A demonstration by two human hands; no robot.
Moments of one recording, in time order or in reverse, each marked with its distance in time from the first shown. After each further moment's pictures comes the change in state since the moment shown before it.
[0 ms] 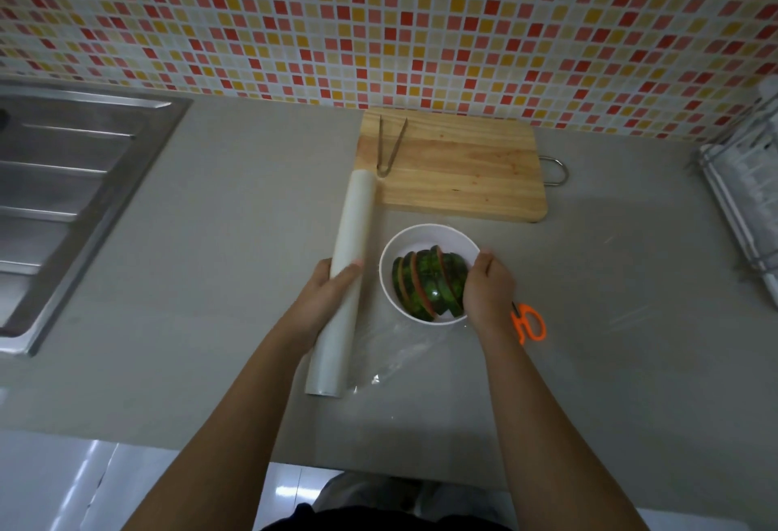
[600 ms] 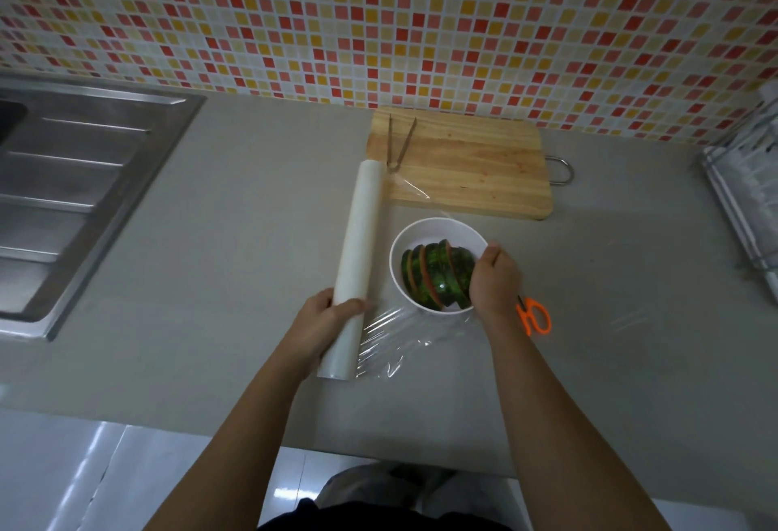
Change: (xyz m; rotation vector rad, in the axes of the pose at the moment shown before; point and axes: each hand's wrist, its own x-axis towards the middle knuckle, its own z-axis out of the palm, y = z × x) left_hand -0.031 -0.030 -0.007 -0.059 -0.013 -0.021; right_hand -0.004 -0.005 0.001 -0.048 0.057 -0.020
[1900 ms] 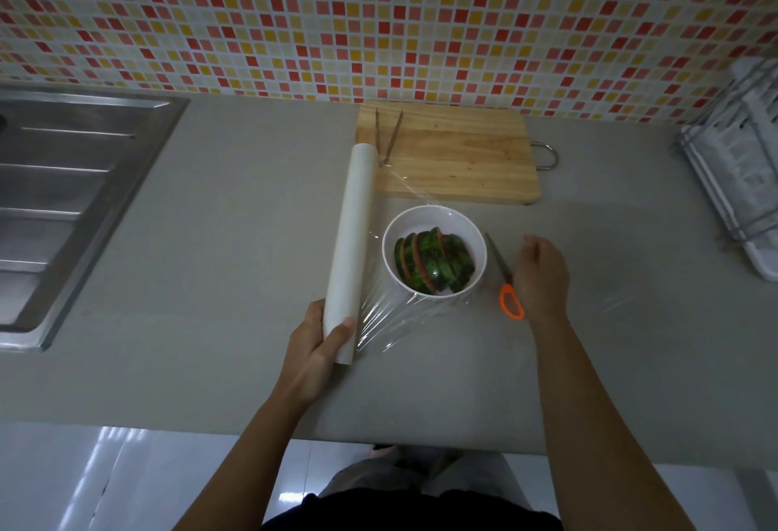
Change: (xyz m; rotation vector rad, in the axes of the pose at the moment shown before) left_hand -0.026 -0.044 -0.008 0.199 0.072 0.311; right_hand 0.006 0.024 -0.058 -0.071 0.037 0.024
